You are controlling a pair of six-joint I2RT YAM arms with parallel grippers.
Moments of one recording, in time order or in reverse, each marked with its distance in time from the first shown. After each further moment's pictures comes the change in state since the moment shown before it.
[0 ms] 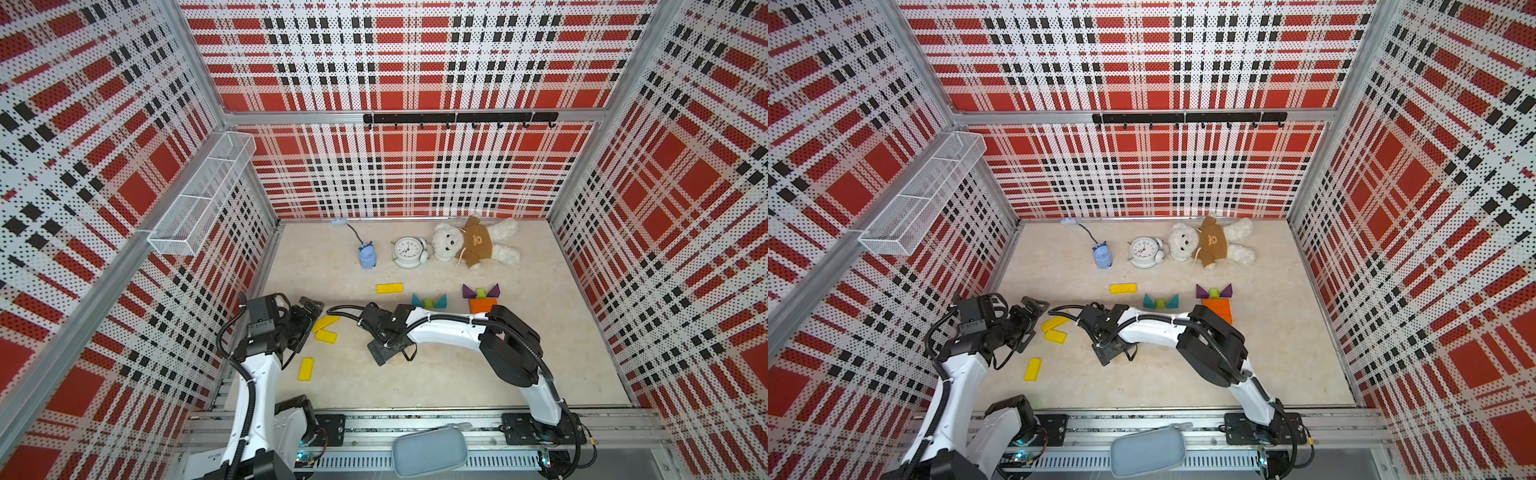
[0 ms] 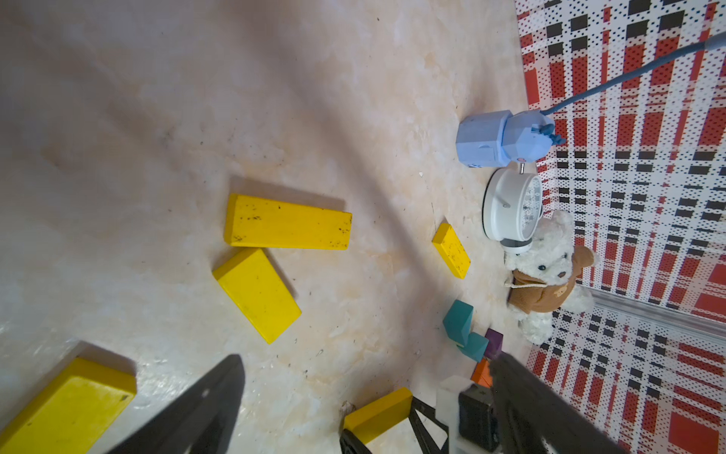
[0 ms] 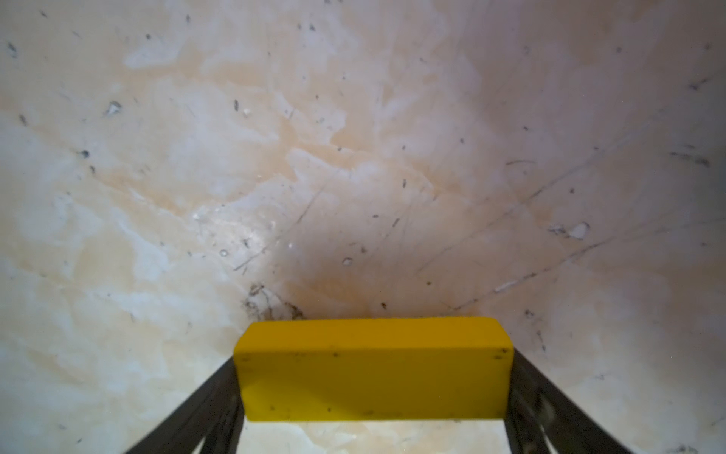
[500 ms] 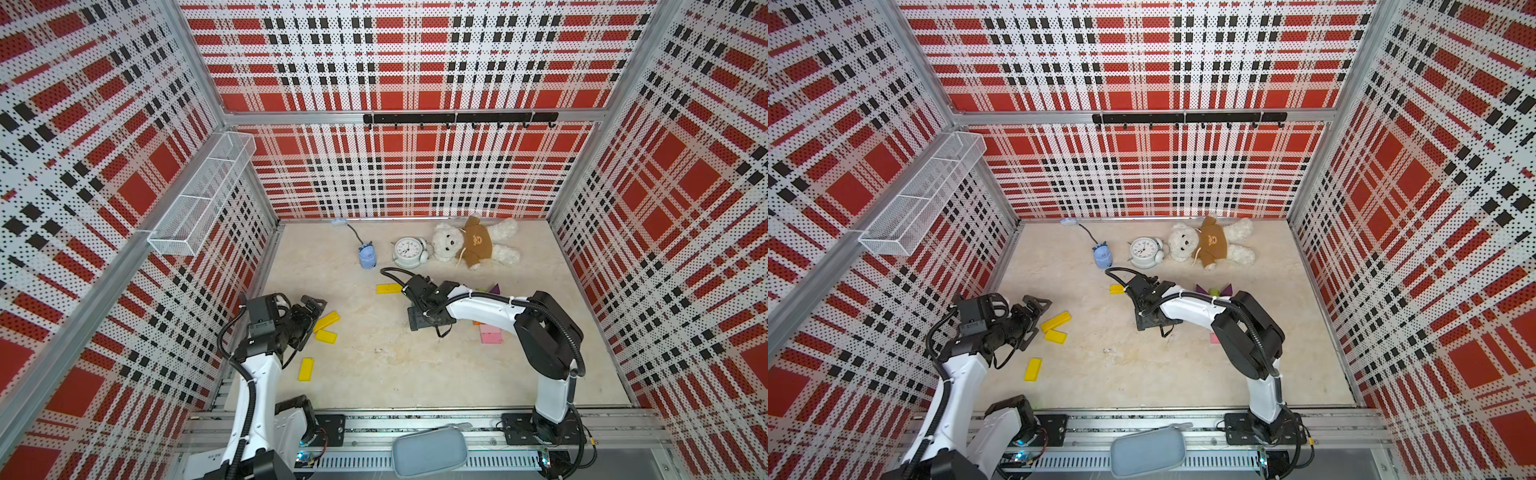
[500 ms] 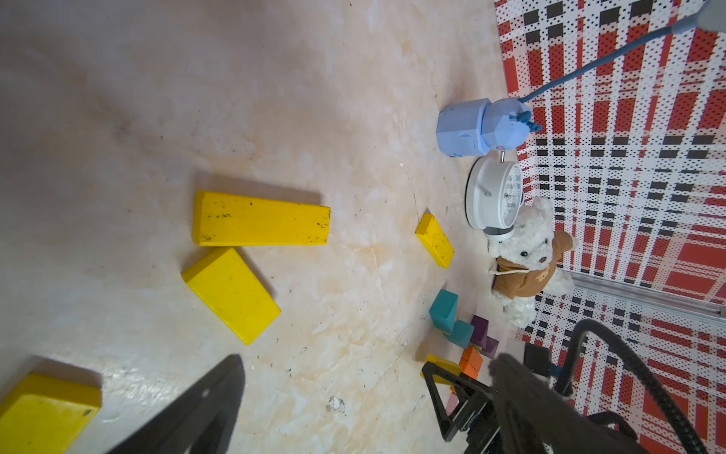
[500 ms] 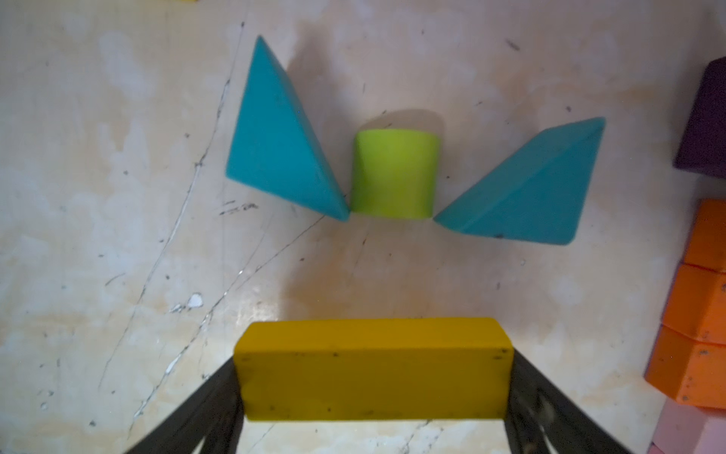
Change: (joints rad) left arm 0.000 0.000 -0.010 0.035 0.056 0.000; right arm -0.273 -0.179 -0.236 0.089 0.072 0.154
